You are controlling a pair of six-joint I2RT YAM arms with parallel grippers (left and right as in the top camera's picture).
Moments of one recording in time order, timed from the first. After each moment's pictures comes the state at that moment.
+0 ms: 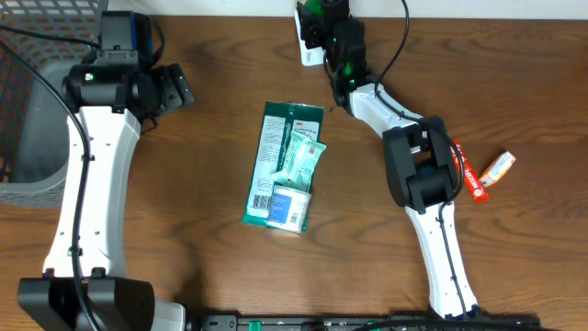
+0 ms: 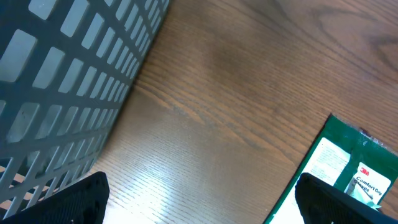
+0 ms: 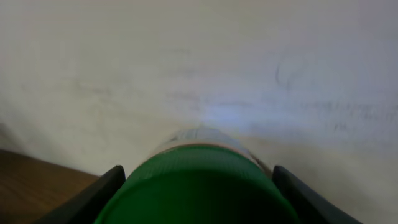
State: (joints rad) left arm 0.00 1.62 1.66 -1.12 -0.17 -0.38; right arm 0.35 2.61 1.99 0.62 -0.01 0.15
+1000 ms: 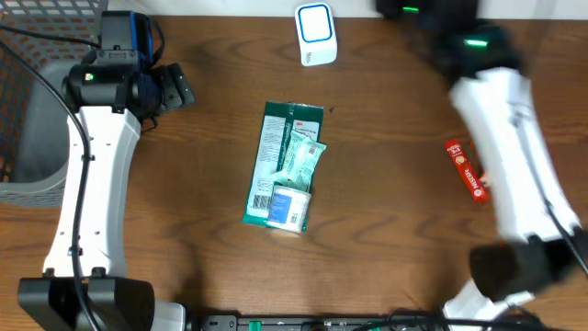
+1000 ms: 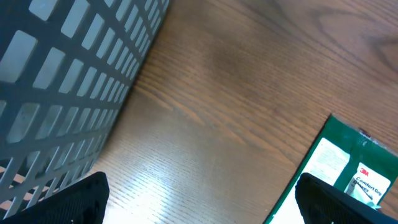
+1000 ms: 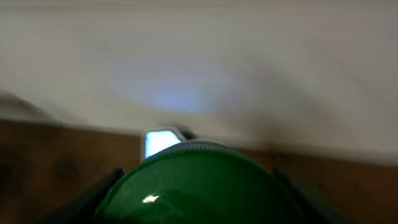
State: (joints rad) left arm 0.00 1.62 1.66 -1.12 -0.17 -0.38; right arm 0.18 1.80 2.00 -0.66 -0.01 0.15
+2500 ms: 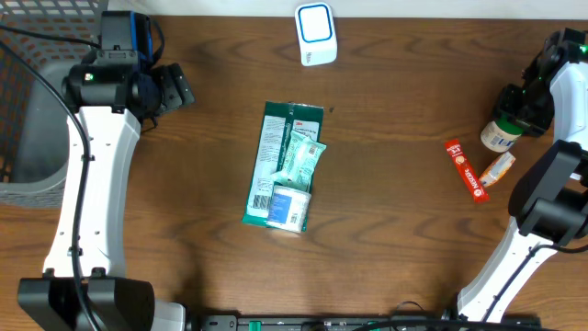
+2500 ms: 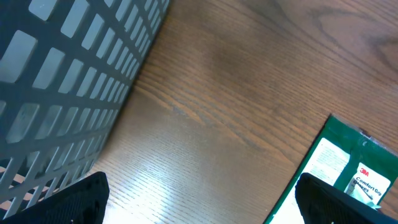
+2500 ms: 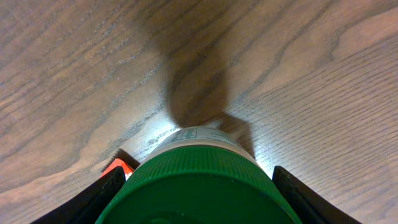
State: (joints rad) left arm 0.00 1.62 1.66 -1.12 -0.17 -0.38; right arm -0.37 2.24 1.99 -1.23 0.00 0.15
